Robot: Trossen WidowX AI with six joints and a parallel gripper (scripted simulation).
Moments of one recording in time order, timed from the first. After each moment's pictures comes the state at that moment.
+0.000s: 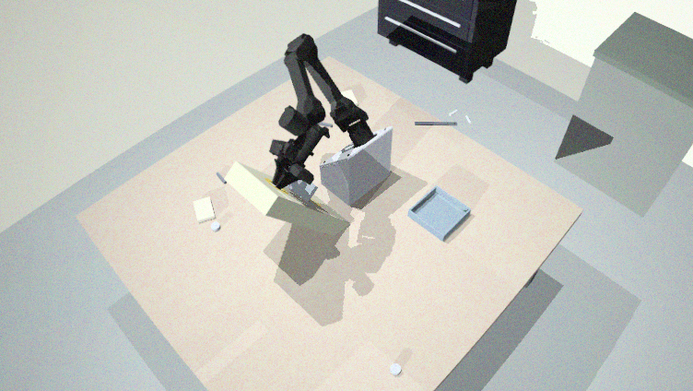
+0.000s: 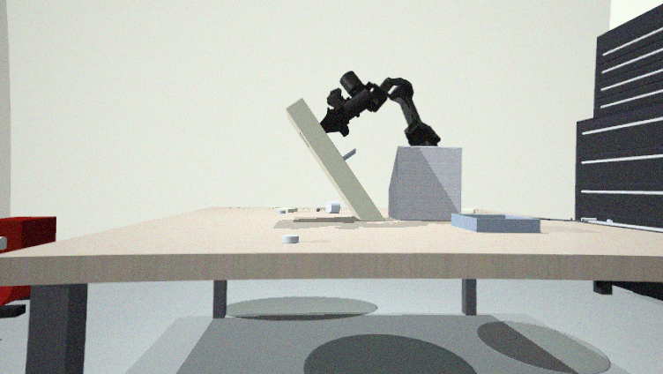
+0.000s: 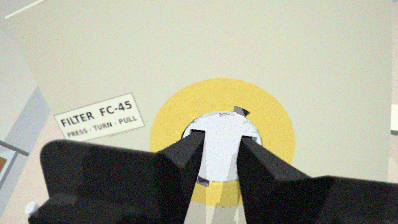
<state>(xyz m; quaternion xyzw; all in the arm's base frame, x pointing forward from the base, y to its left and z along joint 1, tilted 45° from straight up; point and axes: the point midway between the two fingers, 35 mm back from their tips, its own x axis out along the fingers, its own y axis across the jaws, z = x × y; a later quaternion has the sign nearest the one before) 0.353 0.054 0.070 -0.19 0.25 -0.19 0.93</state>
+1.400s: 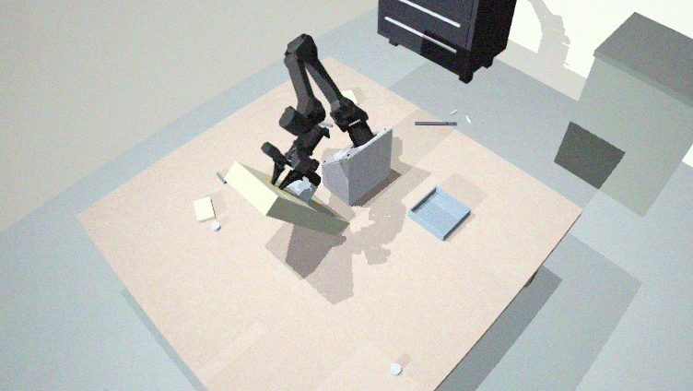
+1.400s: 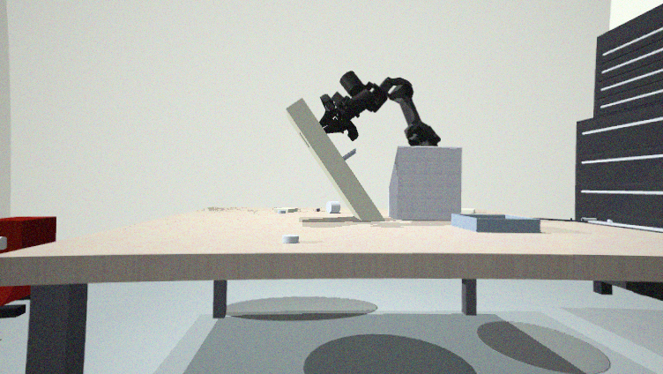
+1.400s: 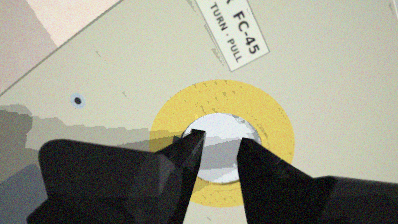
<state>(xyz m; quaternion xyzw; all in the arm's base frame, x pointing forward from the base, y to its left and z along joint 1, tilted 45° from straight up) 0.354 0.055 0.069 -0.72 0.31 0.01 0.61</state>
